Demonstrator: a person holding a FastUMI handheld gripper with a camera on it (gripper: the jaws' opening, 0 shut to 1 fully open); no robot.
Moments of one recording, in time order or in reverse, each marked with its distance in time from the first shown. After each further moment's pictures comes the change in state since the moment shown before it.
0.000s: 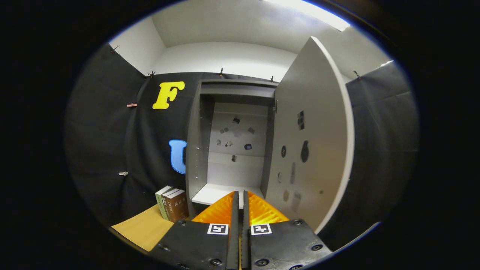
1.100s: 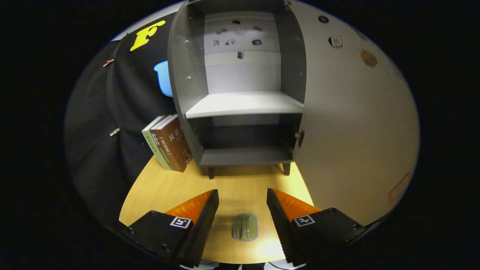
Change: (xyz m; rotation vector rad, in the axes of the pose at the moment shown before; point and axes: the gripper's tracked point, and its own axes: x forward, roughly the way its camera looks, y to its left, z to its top) arm 0.071 0.057 -0.316 0.146 0.676 0.006
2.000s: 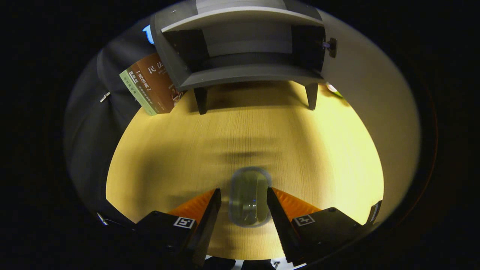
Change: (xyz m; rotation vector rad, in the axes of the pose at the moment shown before) arm 0.099 -0.011 -0.167 0.002 0.360 0.050
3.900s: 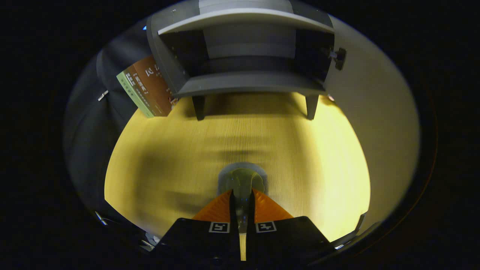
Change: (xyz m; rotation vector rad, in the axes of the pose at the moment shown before) arm -0.017 -0.008 0.052 -0.039 -0.053 -0.037
